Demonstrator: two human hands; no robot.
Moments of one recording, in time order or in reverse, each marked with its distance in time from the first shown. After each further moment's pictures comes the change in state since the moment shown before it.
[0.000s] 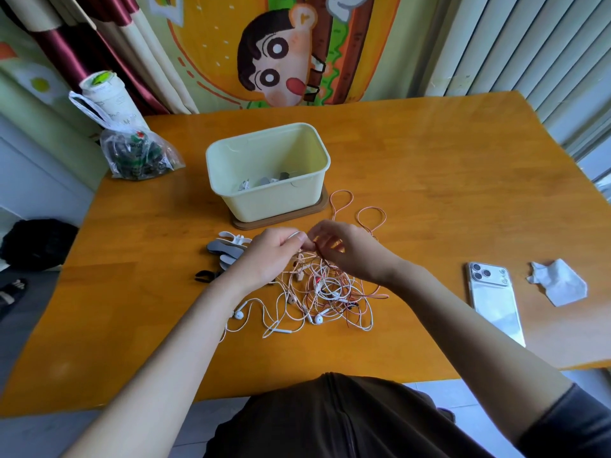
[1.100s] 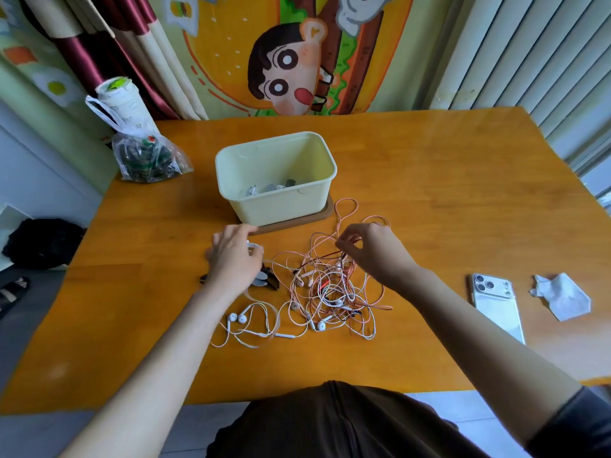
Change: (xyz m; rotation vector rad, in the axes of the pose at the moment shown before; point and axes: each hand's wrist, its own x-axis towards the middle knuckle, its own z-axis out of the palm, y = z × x) left_hand -0.002 -0.039 -0.019 0.421 0.380 -0.264; right_hand -0.001 0.010 -0.009 -0.310 0.202 0.145
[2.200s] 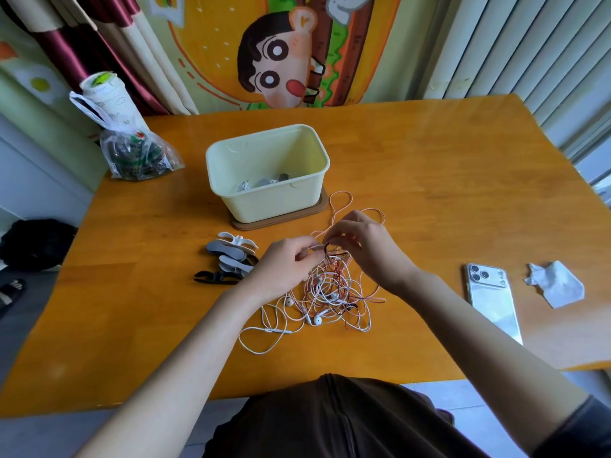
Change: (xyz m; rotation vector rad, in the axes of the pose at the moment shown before) left_hand -0.023 0.048 0.018 -0.391 -0.356 0.394; right_hand -0.013 -0.001 -0.003 0.162 0.034 -0.184
